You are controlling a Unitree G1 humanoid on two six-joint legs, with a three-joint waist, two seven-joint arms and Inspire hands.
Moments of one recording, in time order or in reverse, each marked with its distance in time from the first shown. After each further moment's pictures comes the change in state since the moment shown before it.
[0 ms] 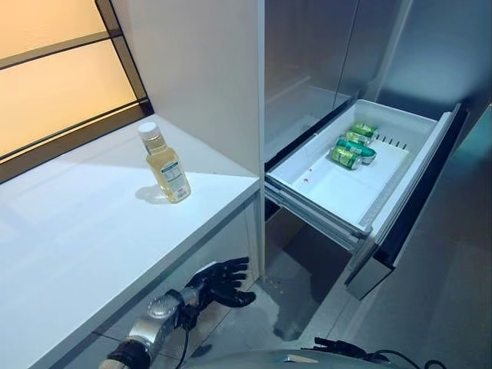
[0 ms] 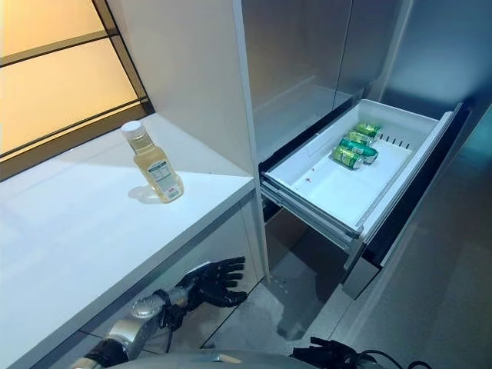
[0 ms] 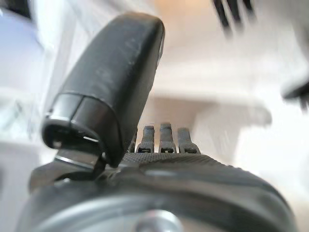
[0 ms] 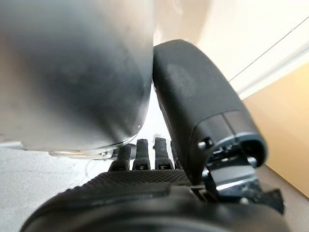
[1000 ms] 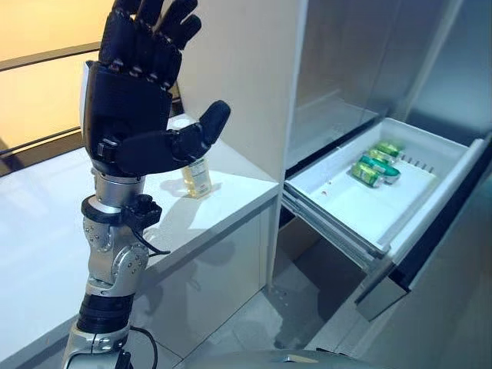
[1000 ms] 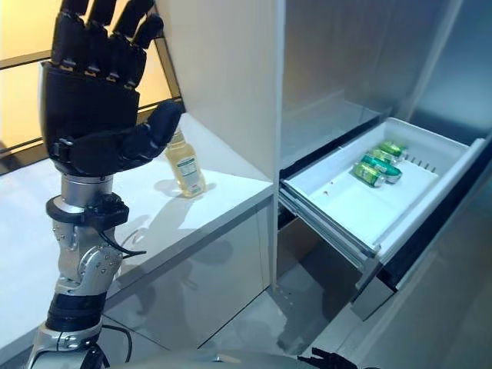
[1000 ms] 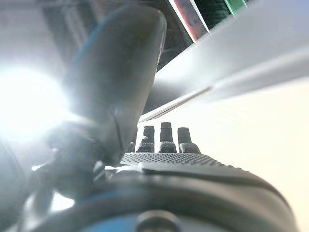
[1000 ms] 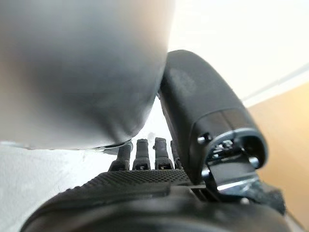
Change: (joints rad) left arm -0.183 0.011 0.433 -0.822 -0.070 -0.585 0.390; right arm 0.073 0.036 0.037 0.037 0.022 -0.093 -0.033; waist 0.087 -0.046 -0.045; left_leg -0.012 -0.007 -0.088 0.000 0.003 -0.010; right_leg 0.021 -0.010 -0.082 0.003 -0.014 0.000
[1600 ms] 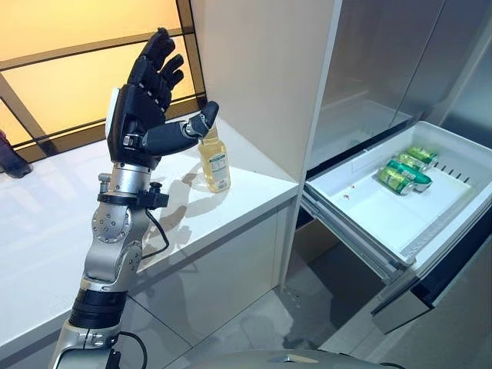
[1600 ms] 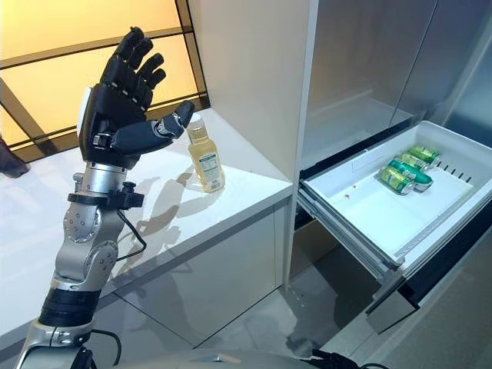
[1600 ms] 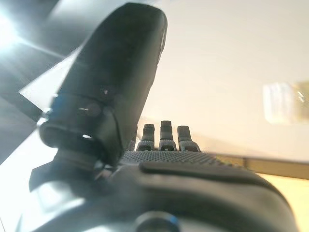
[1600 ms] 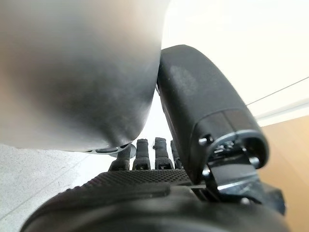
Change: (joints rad) left arm 0.005 0.027 -0.008 0.143 0.058 0.245 0.318; right arm -0.033 -0.024 0.027 0.004 -0.001 0.034 0.001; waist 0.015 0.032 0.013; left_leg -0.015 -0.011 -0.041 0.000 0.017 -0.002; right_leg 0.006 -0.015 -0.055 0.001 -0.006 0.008
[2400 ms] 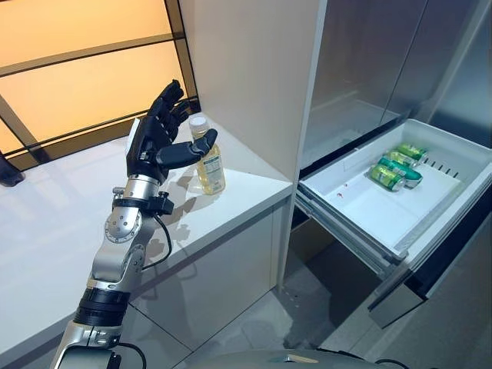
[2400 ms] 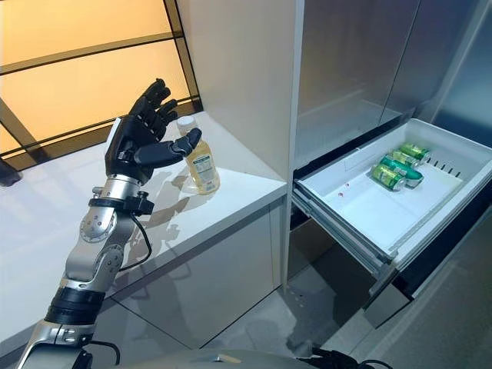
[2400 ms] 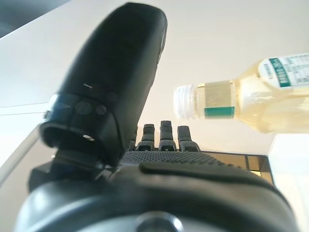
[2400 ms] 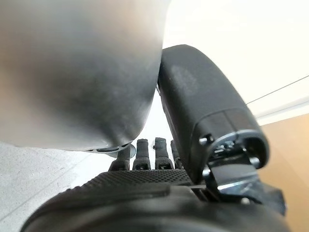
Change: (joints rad) left arm 0.012 0.000 -0.038 0.159 -0.002 0.103 -0.011; right arm -0.017 0.000 -0.010 0.000 -0.044 0.013 0.003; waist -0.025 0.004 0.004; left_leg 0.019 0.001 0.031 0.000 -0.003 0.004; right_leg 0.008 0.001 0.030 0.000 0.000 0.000
